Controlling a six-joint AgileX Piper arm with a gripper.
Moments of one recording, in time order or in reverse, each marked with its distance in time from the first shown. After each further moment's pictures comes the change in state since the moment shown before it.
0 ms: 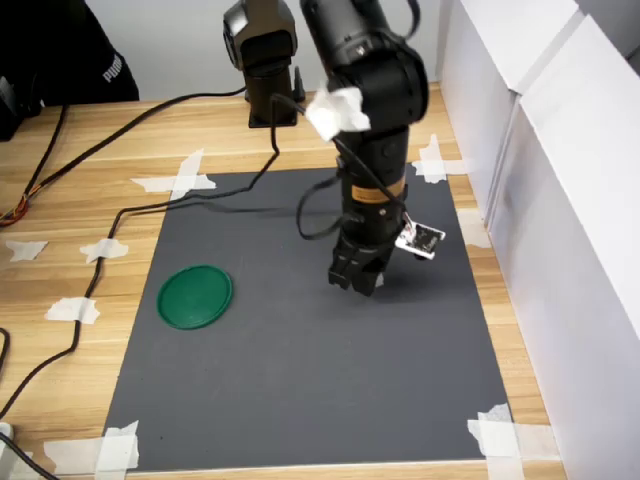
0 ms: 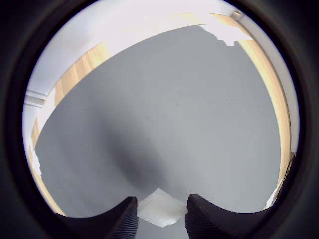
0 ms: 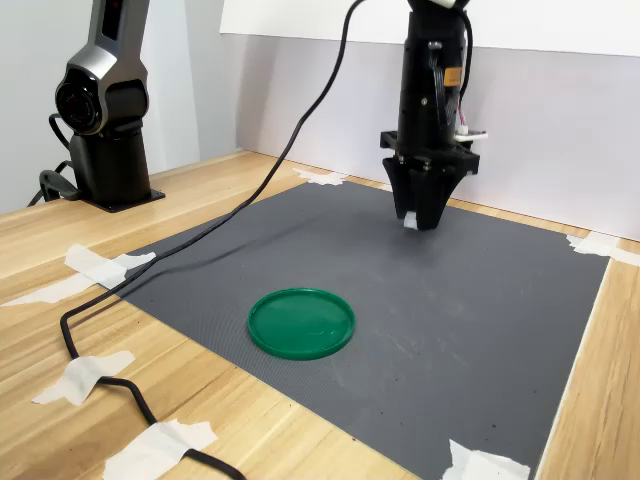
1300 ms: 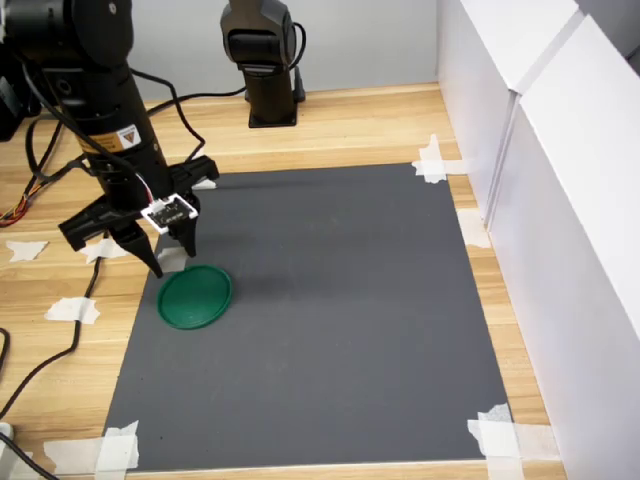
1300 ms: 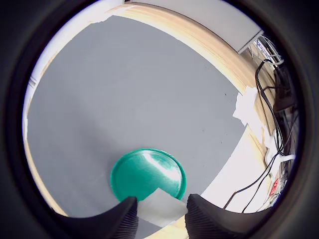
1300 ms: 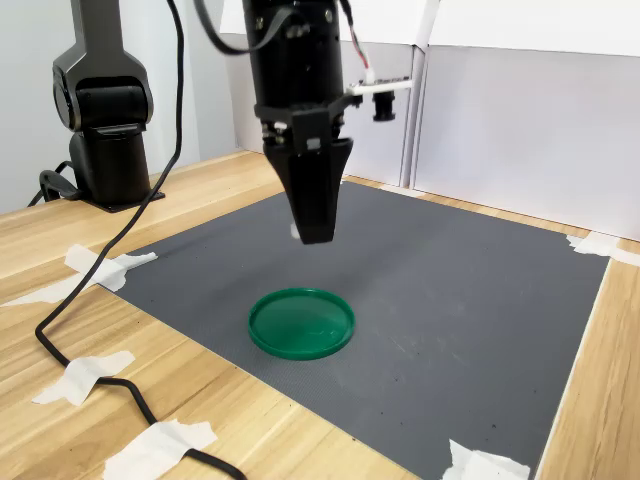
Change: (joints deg) arm -32.4 -7.2 4.7 2.5 -2.9 -17.8
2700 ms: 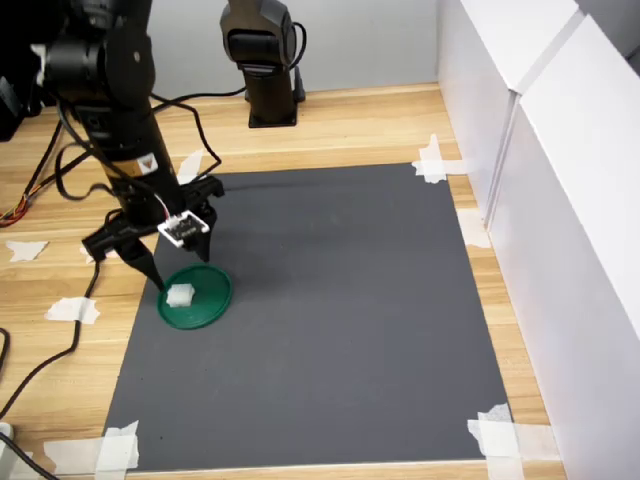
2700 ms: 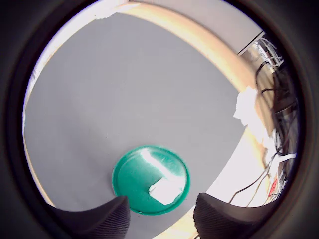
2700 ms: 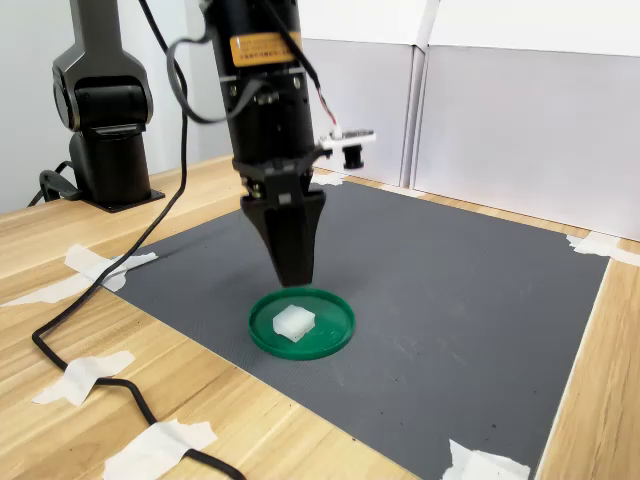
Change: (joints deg) arm -0.5 -5.8 8.6 3.0 -8.0 -3.4
